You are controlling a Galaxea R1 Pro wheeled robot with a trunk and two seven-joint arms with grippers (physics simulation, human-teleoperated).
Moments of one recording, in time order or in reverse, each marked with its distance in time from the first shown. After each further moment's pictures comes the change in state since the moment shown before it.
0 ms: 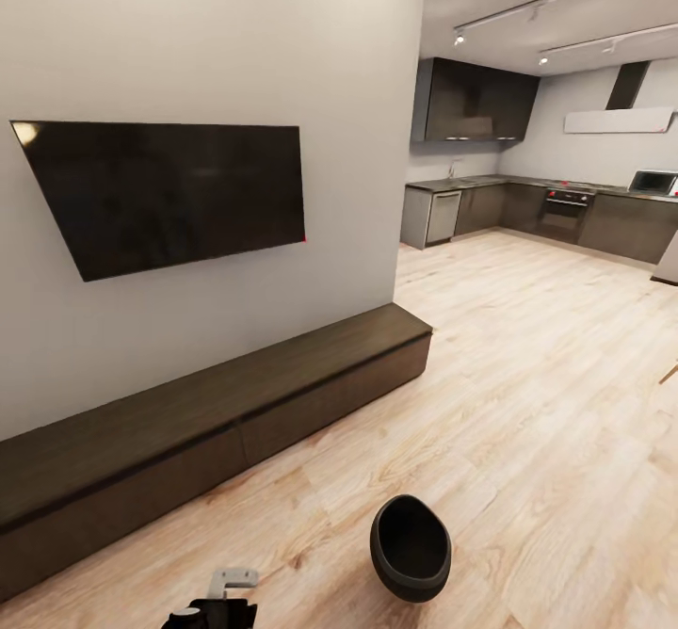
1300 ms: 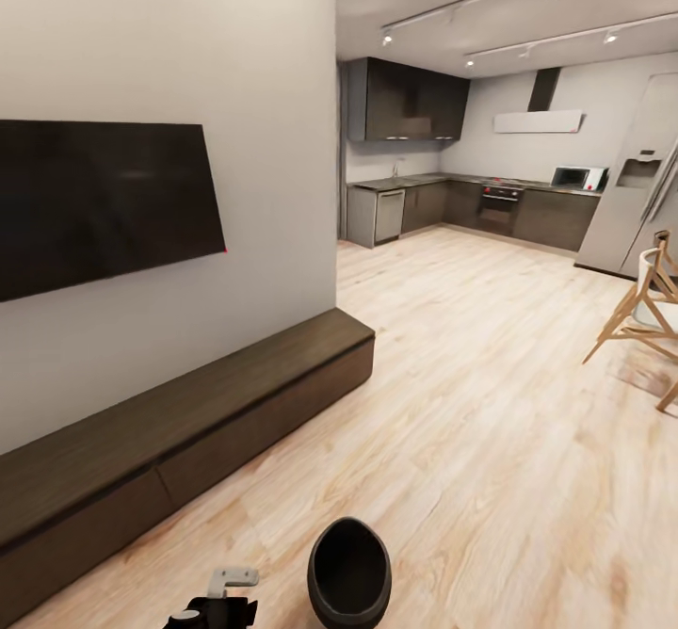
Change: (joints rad) left arm 0.002 0.000 -0.001 0.009 -0.004 -0.046 0.003; right arm 0.000 0.000 0.002 0.001 0.008 -0.046 -0.002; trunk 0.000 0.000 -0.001
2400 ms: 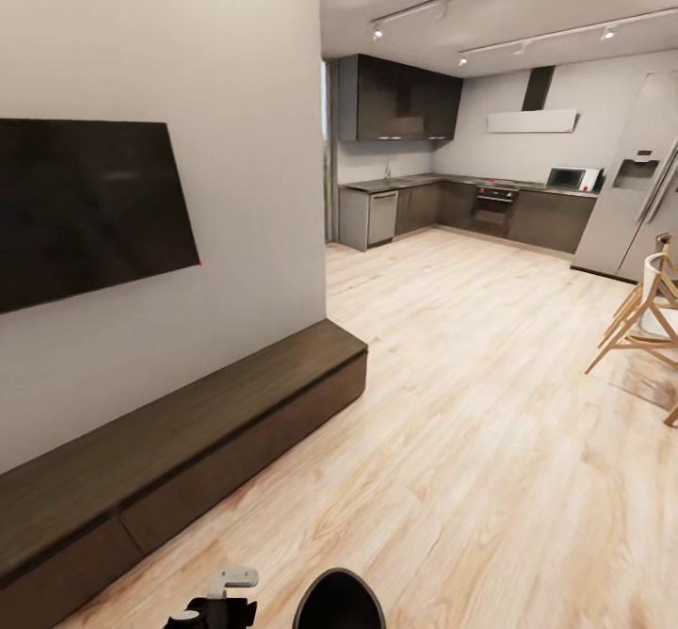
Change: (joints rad) left arm 0.000 0.001 0.000 0.002 0.000 0.000 0.000; right arm 0.000 0.000 0.001 0.003 0.001 -0.014 -0.002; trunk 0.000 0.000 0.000
